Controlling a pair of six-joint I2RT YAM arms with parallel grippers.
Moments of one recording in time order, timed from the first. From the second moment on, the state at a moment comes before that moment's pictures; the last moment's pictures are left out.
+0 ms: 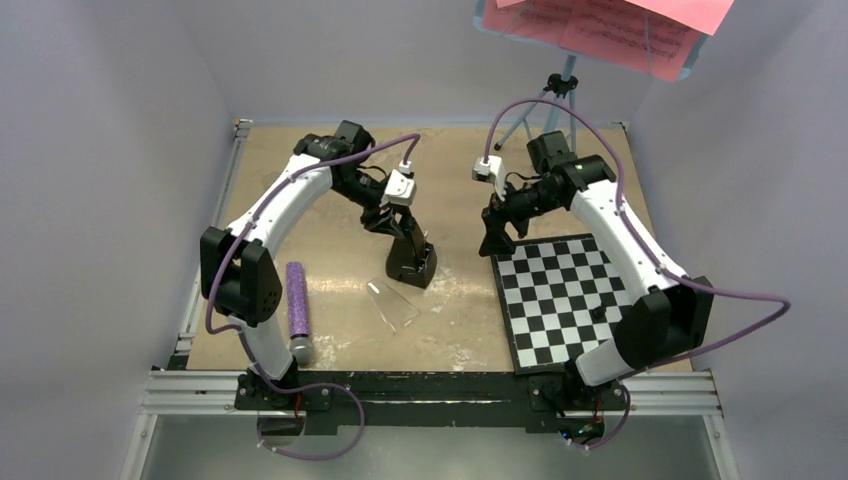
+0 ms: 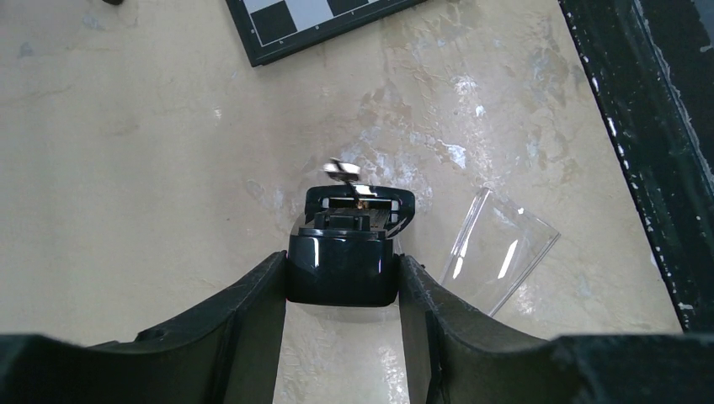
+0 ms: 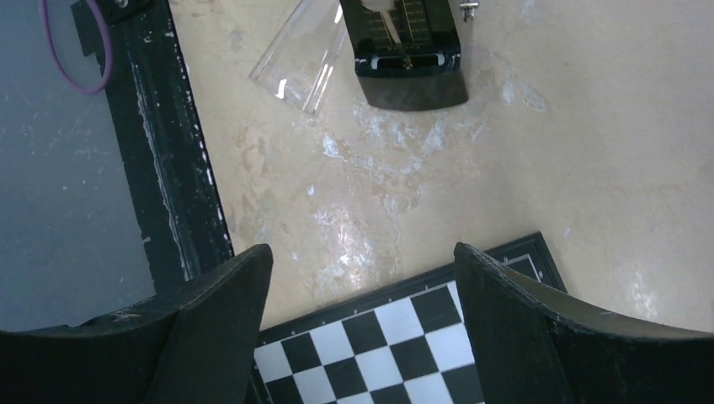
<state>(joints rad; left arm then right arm) -0.38 1.82 1.72 -1.21 0.95 1.31 0.30 1.48 1.46 -1.13 -0.77 -0.65</state>
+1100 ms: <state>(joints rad) -0.42 1.66 1.40 -0.67 0.94 0.95 0.43 1.77 1.35 -0.45 -0.72 -0.22</state>
